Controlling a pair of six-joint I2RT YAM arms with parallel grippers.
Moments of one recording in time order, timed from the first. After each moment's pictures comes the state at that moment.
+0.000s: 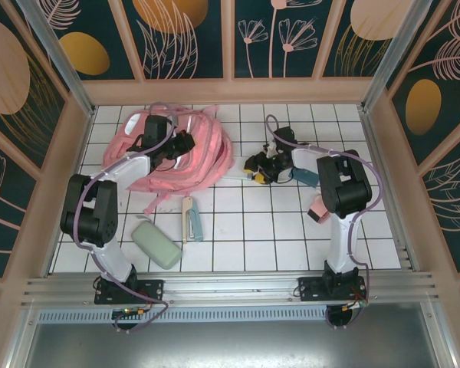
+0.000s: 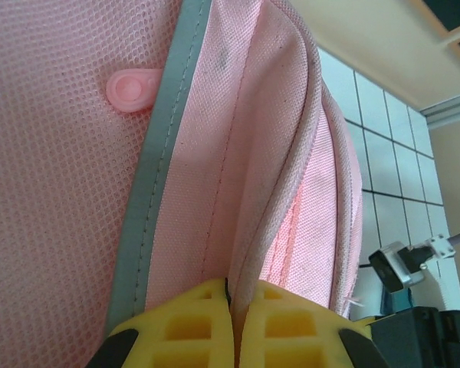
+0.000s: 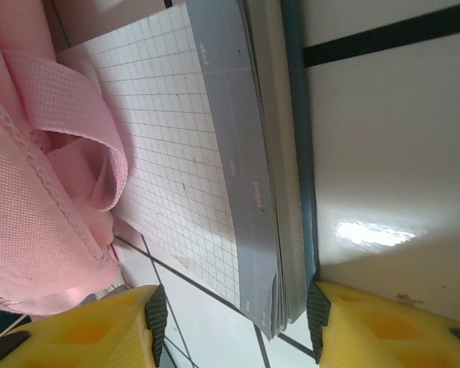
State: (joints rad) left arm -0.25 1.77 1.15 -0.03 0.35 -0.65; right arm 0.33 2.06 1.29 -0.34 -0.72 0.72
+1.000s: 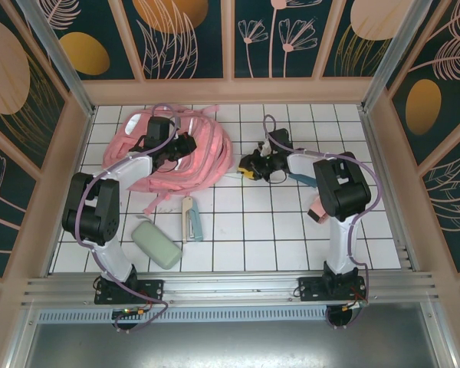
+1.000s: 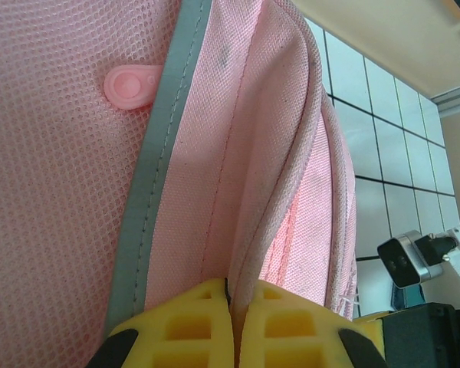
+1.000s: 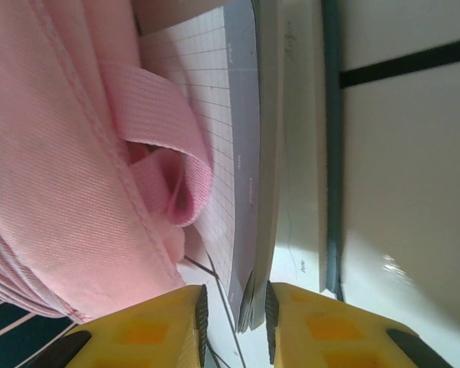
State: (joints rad) left arm -0.26 1.78 1.15 -0.03 0.35 -0.64; right arm 0.39 2.03 1.22 -0.09 -0.73 0.93
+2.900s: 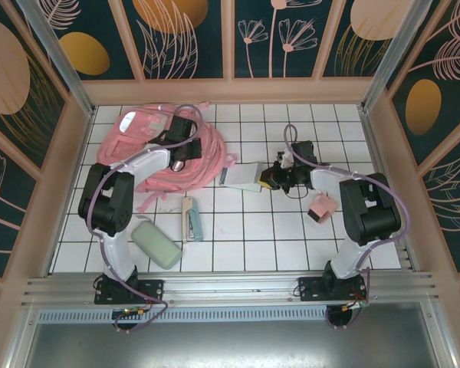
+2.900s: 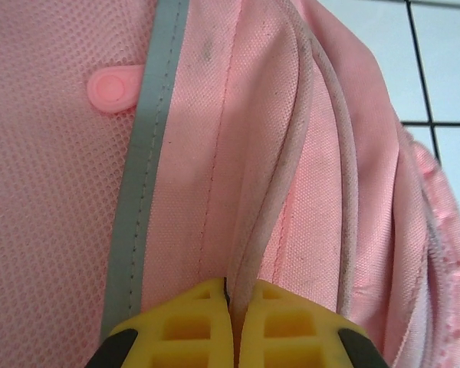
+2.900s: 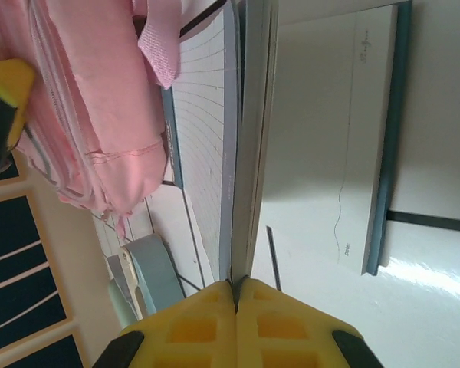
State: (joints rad) left arm -0.39 1.93 1.34 -0.30 -0.03 -0.39; right arm 0.29 1.74 0.90 -0.09 -0.75 0.78
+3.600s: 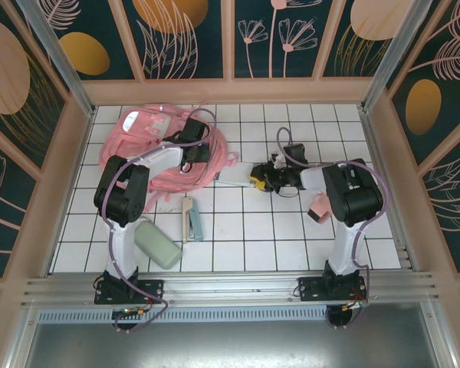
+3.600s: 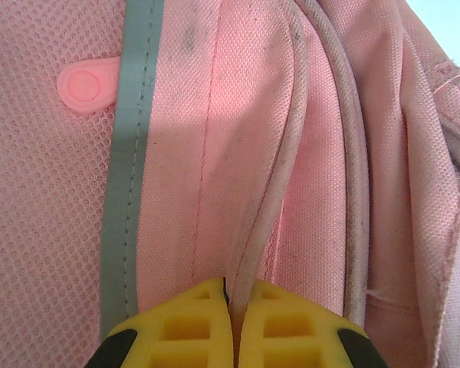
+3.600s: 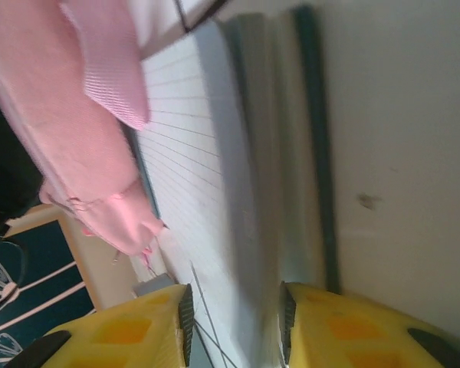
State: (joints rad) left arm -0.44 2.06 1.44 -0.35 -0.10 -0.33; right arm 0.31 1.94 0.93 0.20 -0.81 0.97
